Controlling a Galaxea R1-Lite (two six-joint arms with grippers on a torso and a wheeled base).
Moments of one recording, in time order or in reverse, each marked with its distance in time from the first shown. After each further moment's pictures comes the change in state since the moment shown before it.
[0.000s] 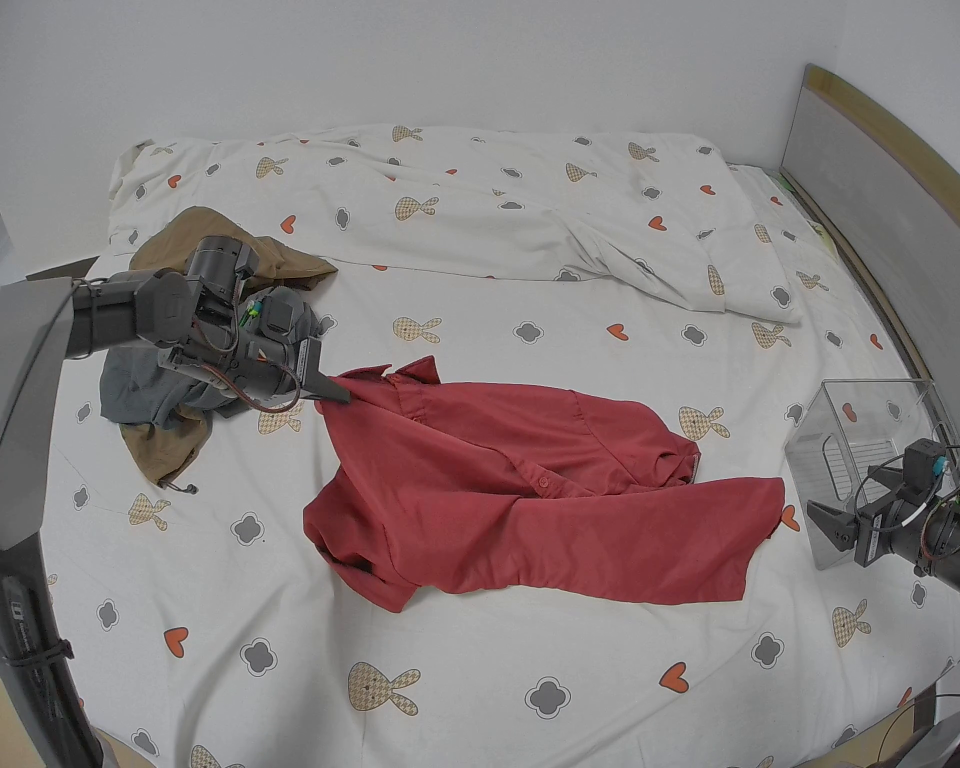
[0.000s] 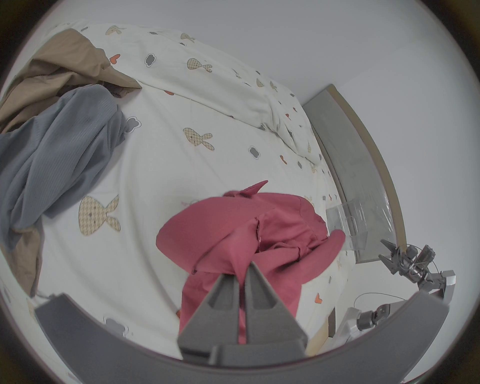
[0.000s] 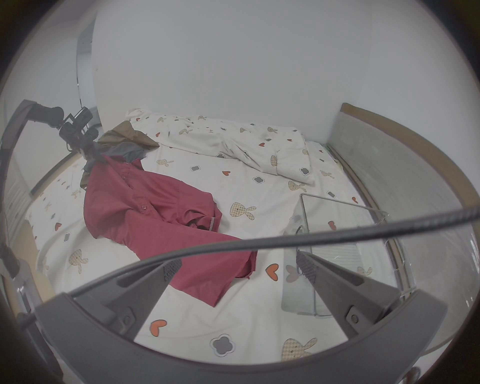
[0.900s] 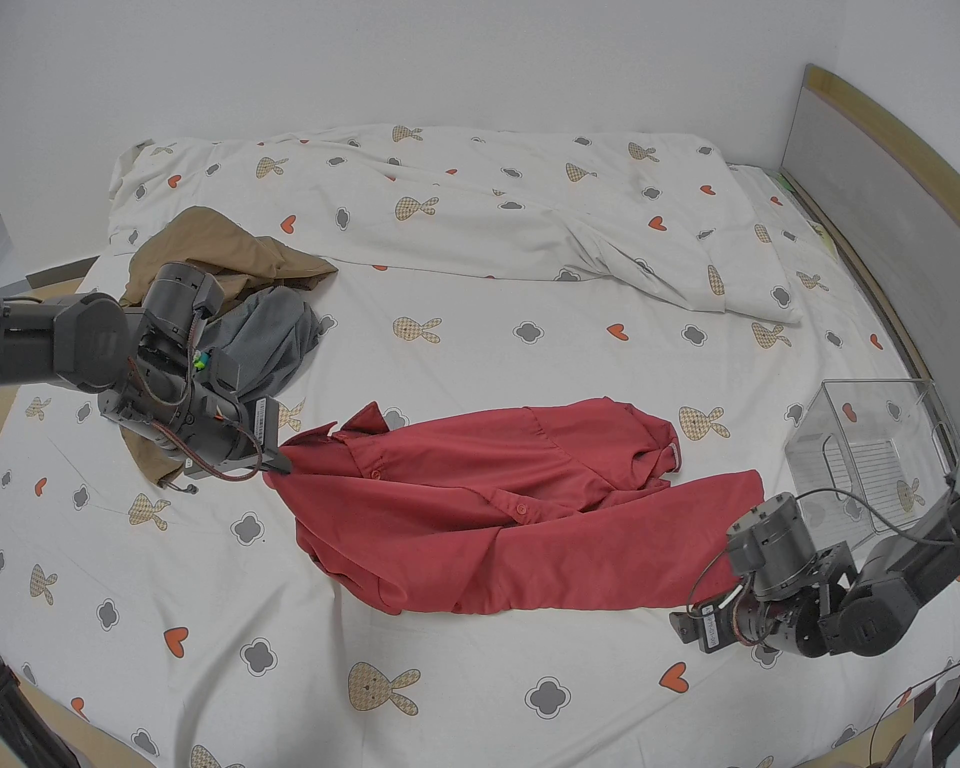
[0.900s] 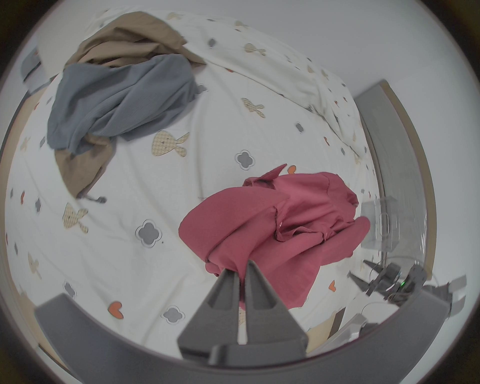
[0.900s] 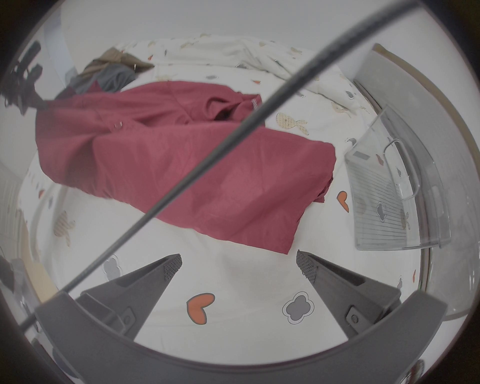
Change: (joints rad) left arm -0.051 -0.319 0.458 -0.007 0.322 -0.190; right arm 0.470 0.562 -0.147 0.136 -0.383 0.402
